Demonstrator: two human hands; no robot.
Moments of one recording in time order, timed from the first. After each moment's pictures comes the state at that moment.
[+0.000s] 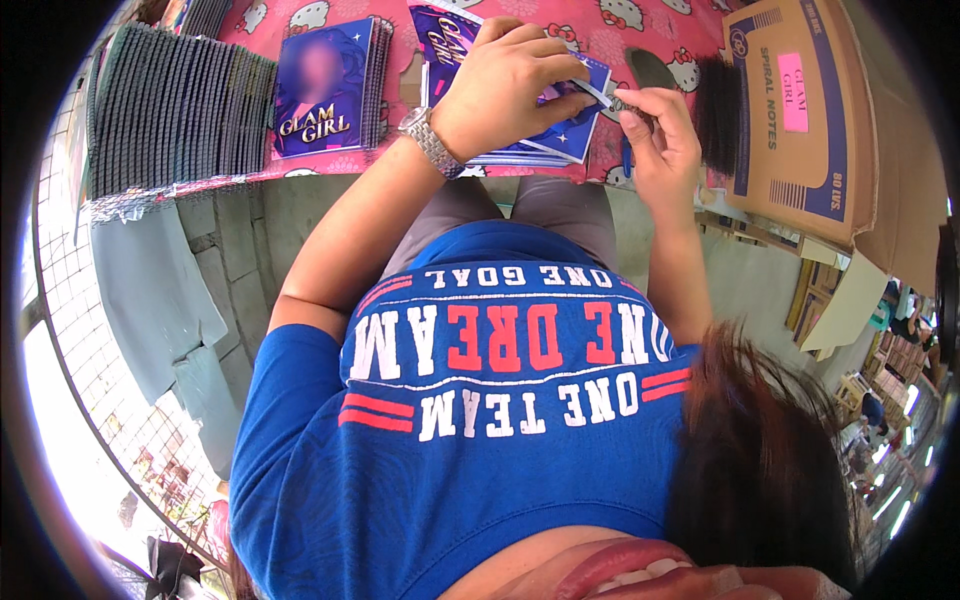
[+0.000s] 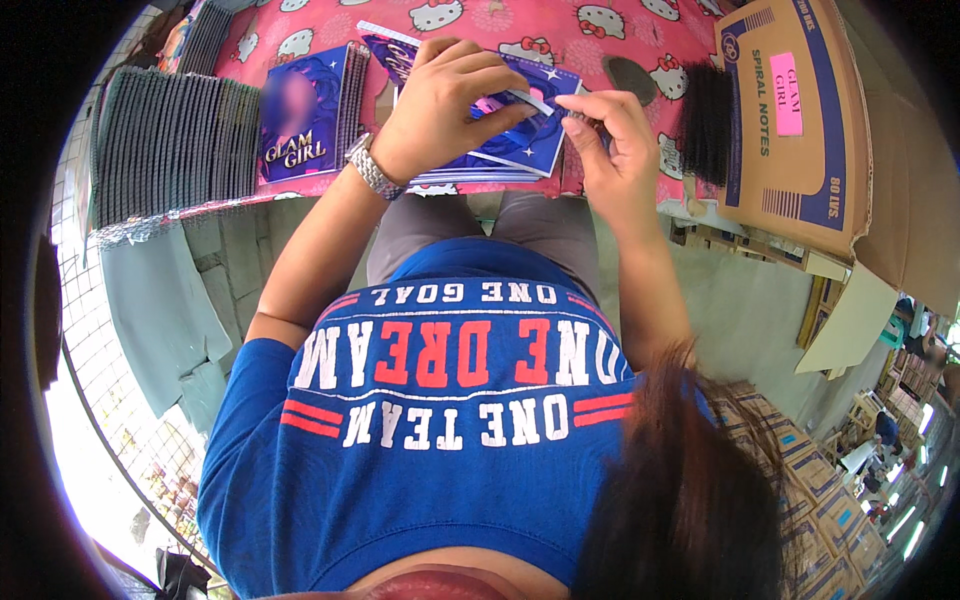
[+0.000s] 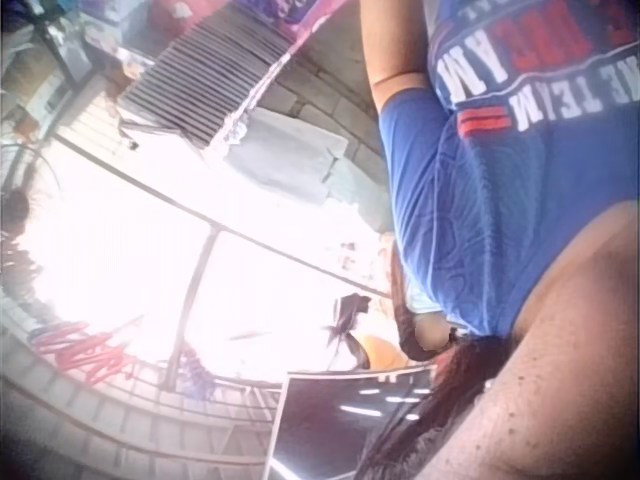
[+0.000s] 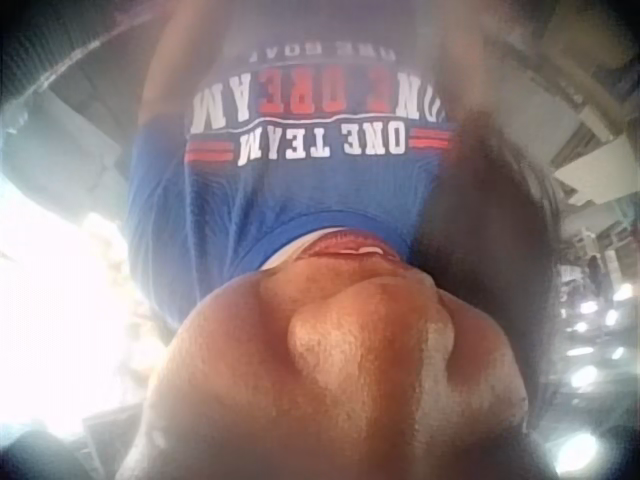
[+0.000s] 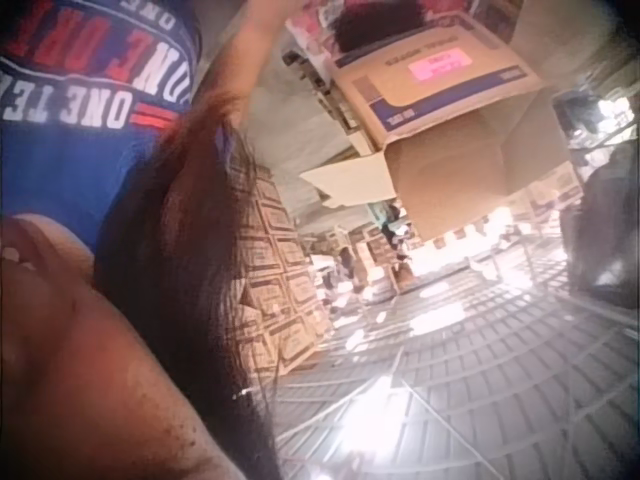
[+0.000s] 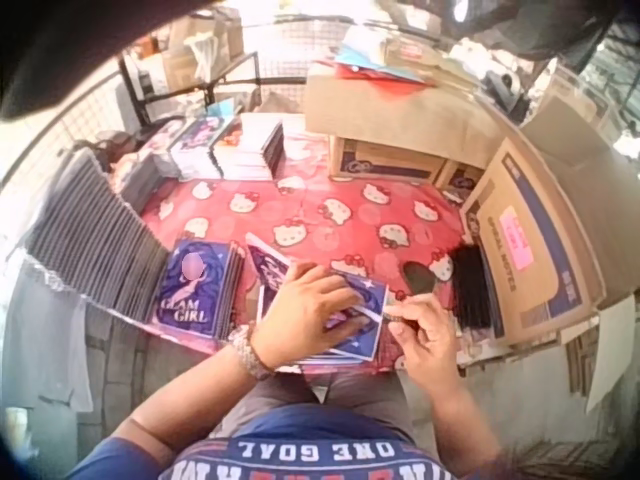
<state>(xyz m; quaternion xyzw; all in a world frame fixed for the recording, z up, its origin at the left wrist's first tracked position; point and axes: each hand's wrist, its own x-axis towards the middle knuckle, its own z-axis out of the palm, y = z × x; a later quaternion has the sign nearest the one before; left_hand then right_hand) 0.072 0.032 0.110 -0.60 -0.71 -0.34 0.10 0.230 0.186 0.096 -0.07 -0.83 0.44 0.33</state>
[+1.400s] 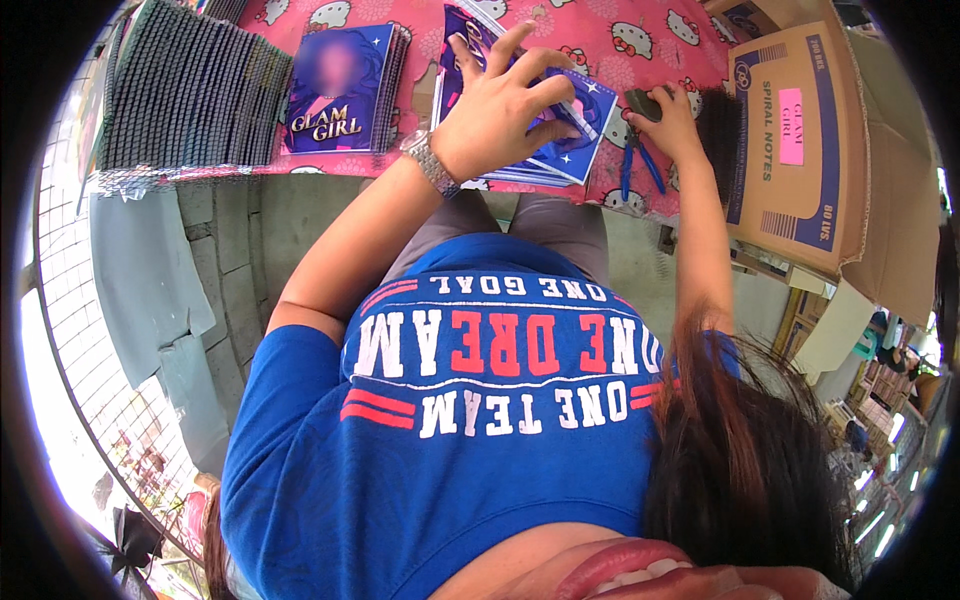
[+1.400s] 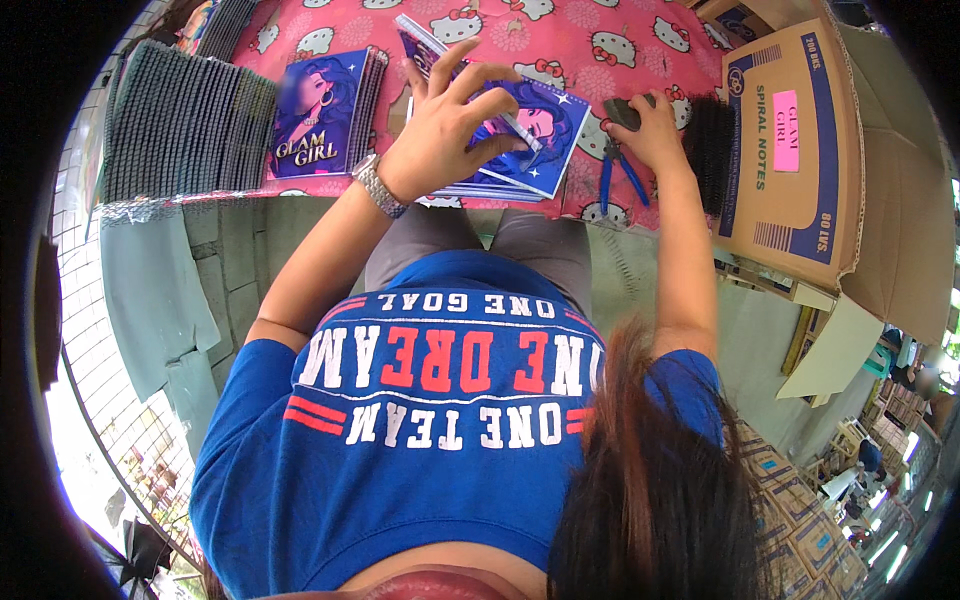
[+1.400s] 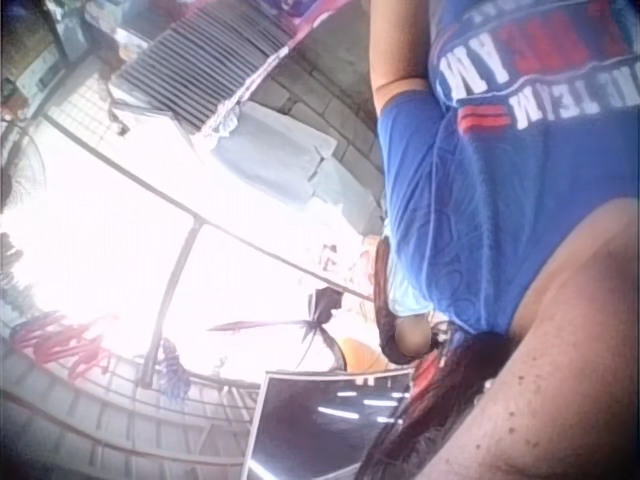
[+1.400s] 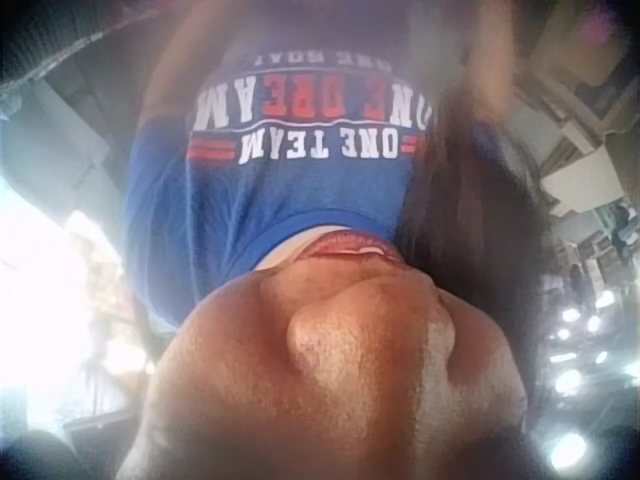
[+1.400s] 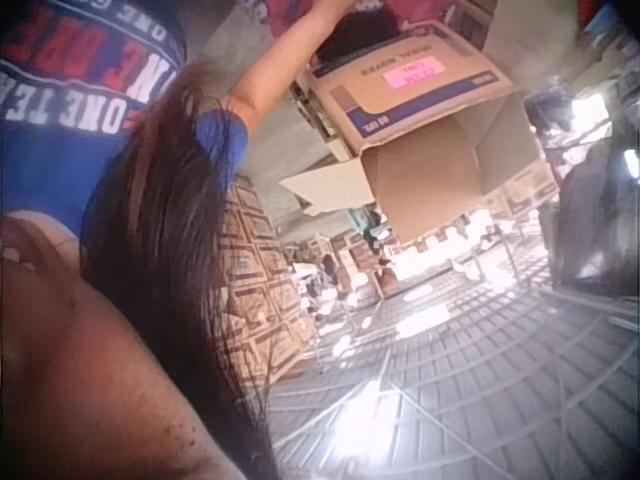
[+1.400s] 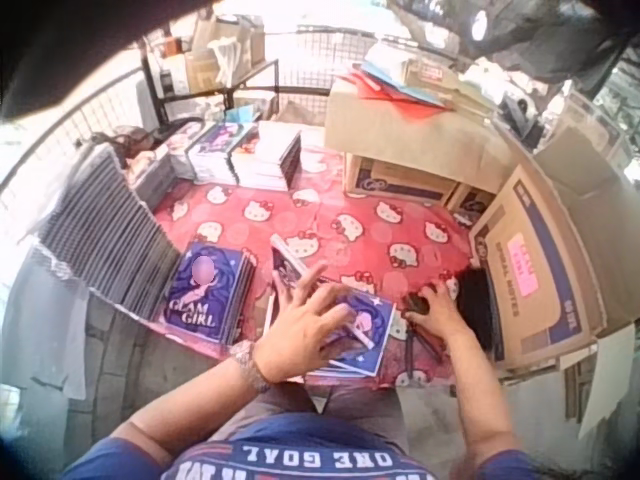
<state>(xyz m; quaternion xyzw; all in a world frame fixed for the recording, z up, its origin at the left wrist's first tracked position) 0.078 0.016 0.096 -0.55 -0.78 -0.29 0.10 0.192 0.335 -0.005 -0.17 -0.98 0.10 0.05</state>
